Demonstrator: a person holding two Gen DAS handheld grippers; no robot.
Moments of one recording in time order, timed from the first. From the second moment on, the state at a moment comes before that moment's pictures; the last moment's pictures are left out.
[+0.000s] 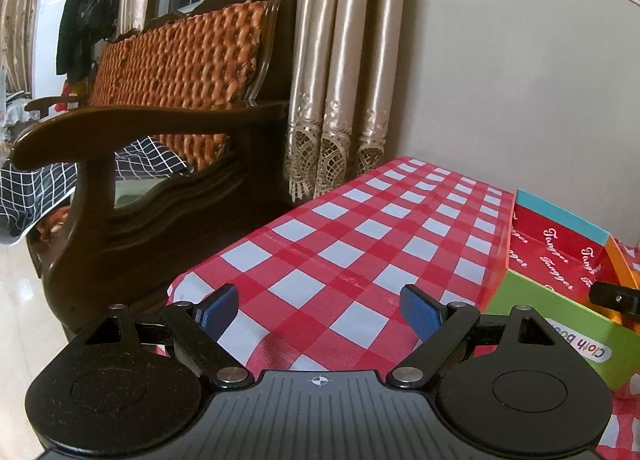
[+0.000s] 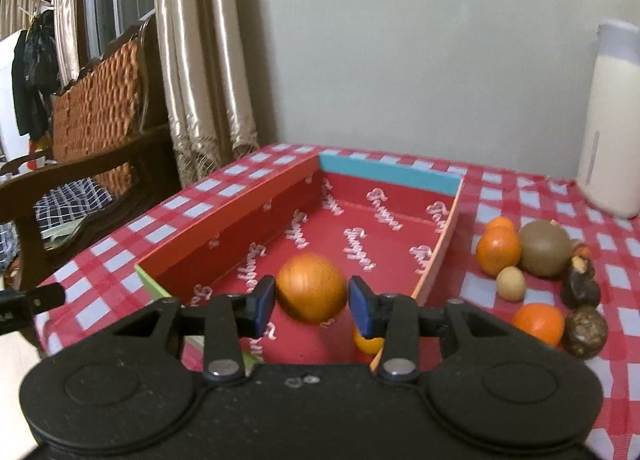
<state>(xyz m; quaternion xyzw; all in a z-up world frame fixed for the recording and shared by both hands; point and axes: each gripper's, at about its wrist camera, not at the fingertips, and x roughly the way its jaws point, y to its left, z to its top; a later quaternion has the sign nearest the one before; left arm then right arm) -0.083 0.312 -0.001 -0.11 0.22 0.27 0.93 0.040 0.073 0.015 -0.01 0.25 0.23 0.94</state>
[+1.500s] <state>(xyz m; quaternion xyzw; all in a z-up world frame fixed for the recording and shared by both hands) 0.001 0.035 0.031 0.00 0.19 0.04 0.98 0.025 -0.186 0.035 0.03 0.21 0.00 0.98</state>
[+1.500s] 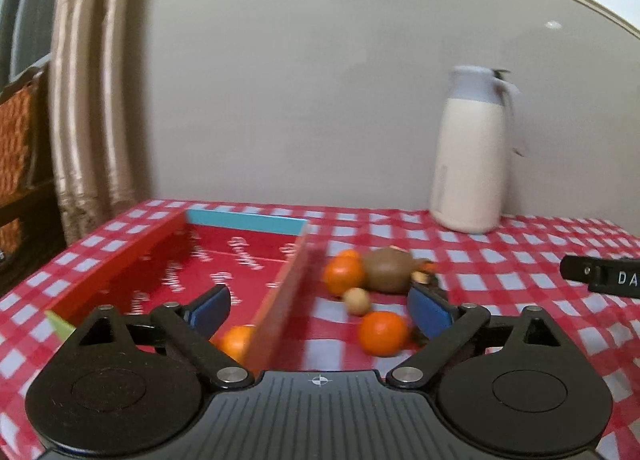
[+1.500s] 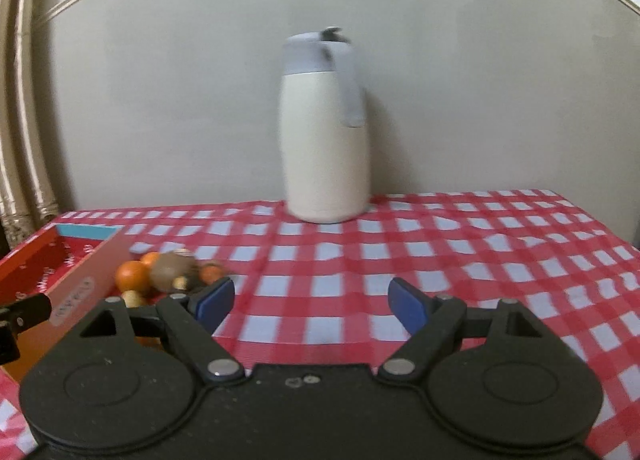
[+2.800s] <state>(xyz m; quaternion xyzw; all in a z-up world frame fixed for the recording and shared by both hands) 0.060 0.005 -0.001 0.02 0.27 0.03 0.96 0.026 -0.254 0.025 0.06 0.22 -0.06 0.97</state>
